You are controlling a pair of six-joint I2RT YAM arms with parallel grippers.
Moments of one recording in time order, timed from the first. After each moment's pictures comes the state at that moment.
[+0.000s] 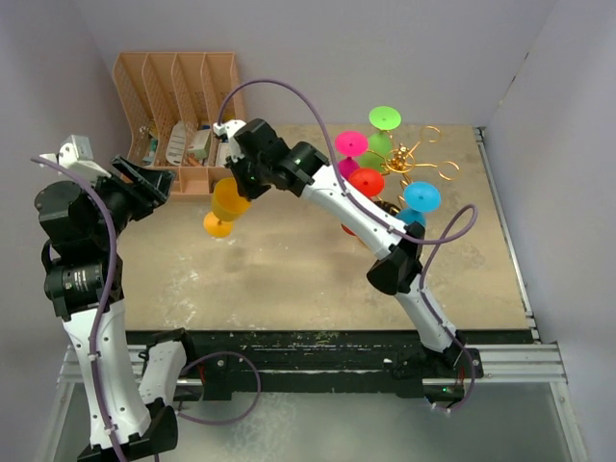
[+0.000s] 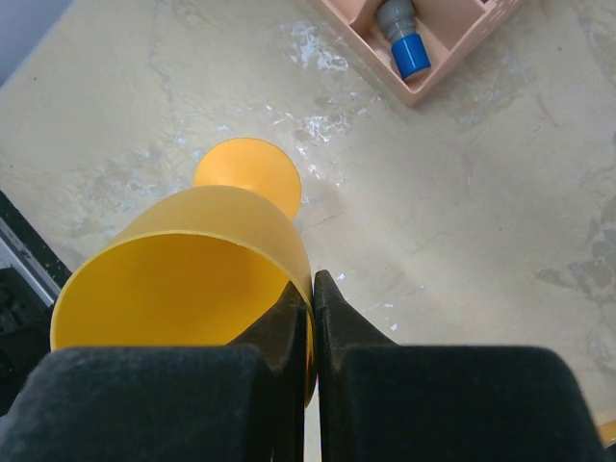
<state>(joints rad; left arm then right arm) 0.27 0.81 1.31 -0.70 0.38 -0.58 0.92 2.28 2.59 -0.99 0.01 0.16</state>
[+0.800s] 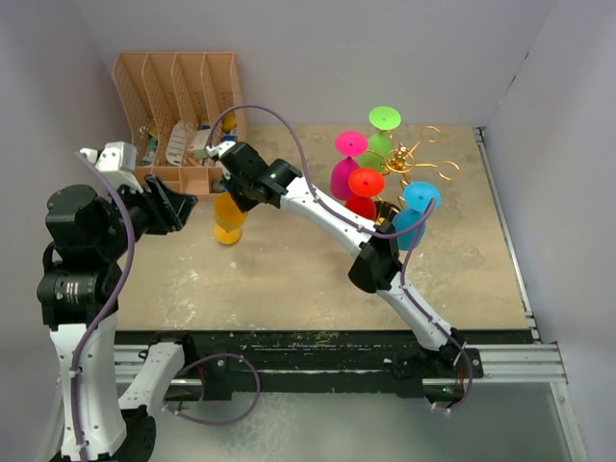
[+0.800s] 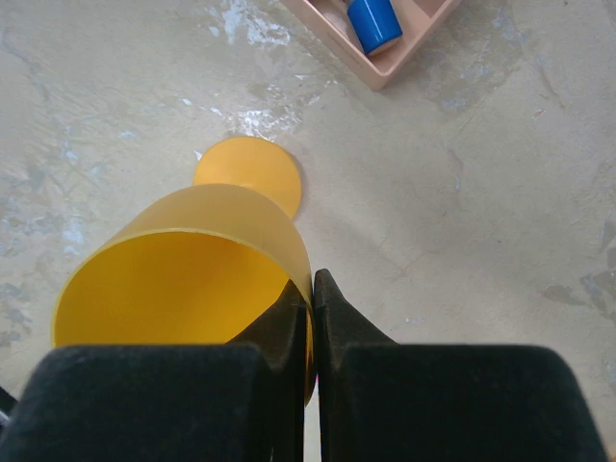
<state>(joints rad) 0.06 0.82 1.41 -0.85 0.41 -0.30 0.94 2.48 2.62 -0.94 0.13 0.16</state>
